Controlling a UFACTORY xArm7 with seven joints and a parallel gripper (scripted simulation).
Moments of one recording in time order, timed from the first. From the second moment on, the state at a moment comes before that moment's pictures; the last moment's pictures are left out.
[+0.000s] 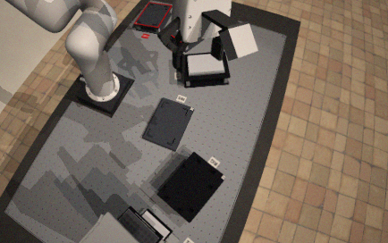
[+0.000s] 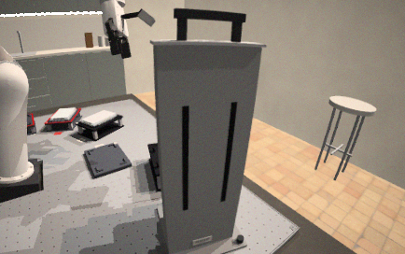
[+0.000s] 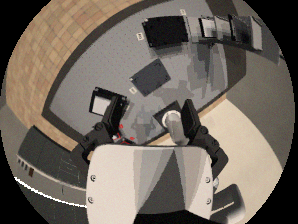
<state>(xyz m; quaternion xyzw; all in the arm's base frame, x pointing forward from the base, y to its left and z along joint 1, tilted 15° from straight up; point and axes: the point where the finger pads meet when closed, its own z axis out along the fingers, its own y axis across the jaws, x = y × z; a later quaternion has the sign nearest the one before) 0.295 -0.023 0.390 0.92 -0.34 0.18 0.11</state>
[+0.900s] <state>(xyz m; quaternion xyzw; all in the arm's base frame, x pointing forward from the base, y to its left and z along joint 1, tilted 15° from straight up) 0.359 -0.077 0.362 0.75 -0.65 0.12 -0.03</state>
